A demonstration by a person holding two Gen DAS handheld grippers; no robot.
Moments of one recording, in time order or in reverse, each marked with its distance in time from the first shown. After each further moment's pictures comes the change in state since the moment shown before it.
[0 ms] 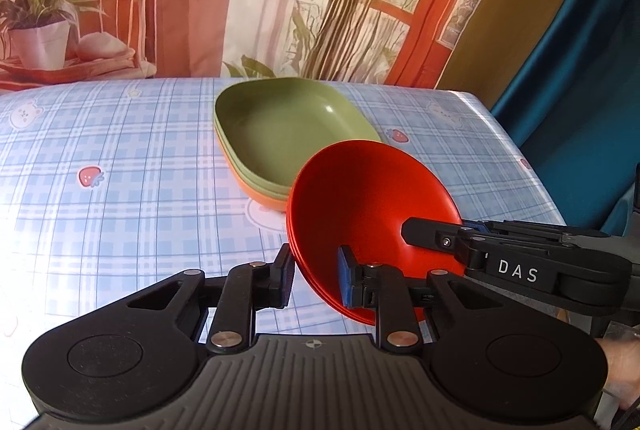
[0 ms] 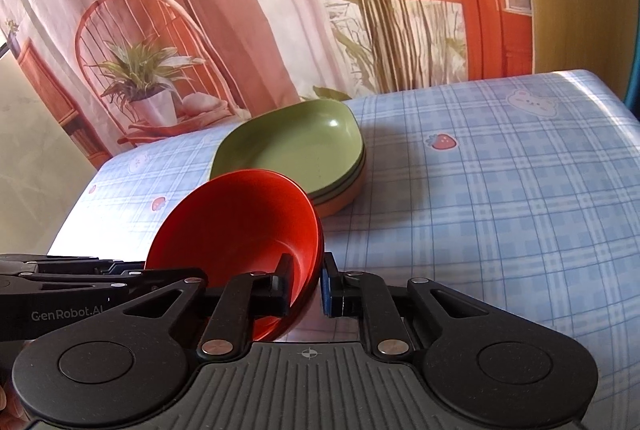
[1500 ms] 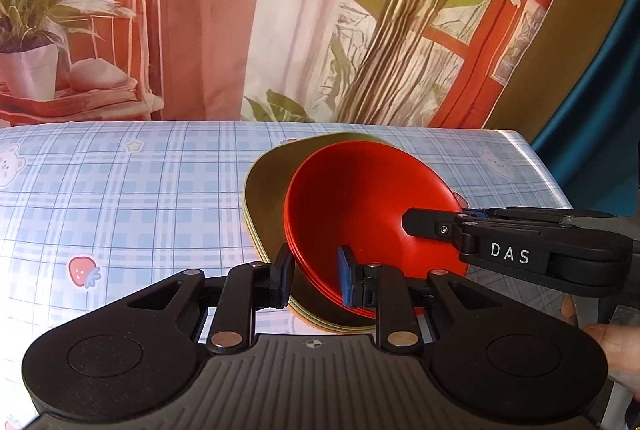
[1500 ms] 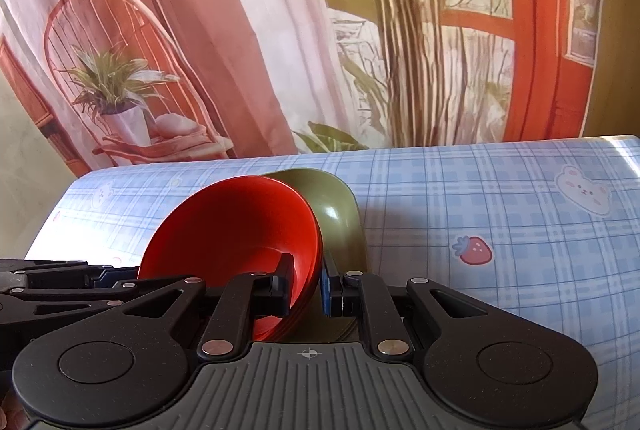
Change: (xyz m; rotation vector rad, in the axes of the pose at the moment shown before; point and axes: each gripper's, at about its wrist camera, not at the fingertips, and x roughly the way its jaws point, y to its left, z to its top) left arm 0.072 0.030 0.060 -0.016 -0.029 0.041; right arm 0.094 -0.007 0.077 -0.065 0.030 -0.036
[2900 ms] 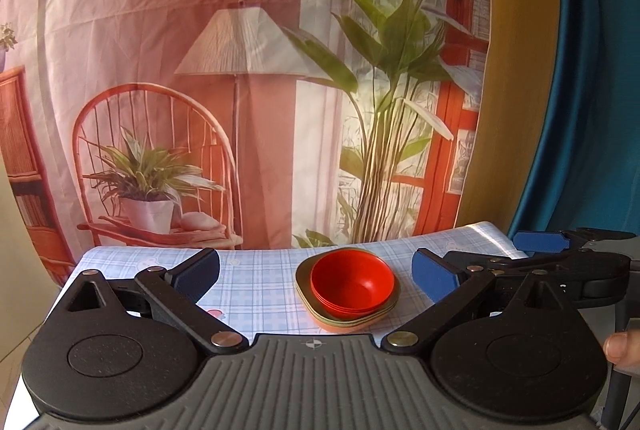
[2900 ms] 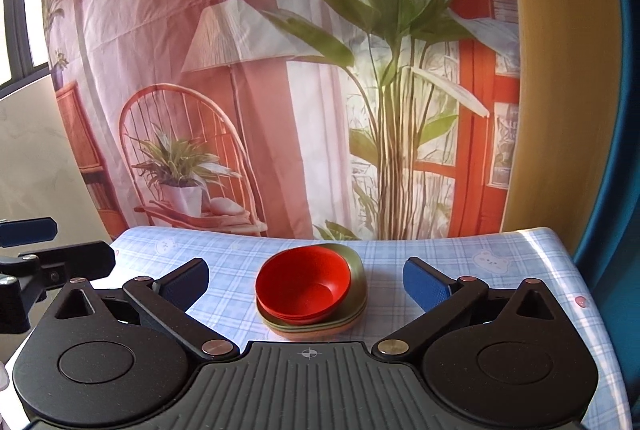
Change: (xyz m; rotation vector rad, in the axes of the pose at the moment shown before) left arm -0.256 -0.068 -0.062 0.111 -0.426 0.193; right arm -0.230 0.073 -0.052 -0.107 -0.330 -0.055
